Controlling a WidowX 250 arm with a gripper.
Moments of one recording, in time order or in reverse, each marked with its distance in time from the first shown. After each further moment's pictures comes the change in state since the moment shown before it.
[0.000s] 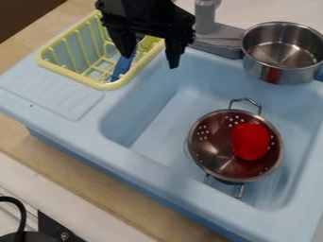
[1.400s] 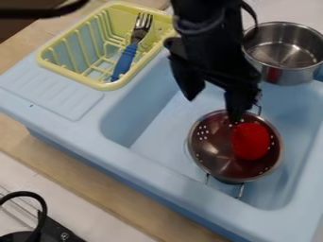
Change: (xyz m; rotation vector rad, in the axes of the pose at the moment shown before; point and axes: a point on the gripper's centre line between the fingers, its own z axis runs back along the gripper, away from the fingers) arm -0.047 -0.099 0.000 -0.244 0.046 -0.386
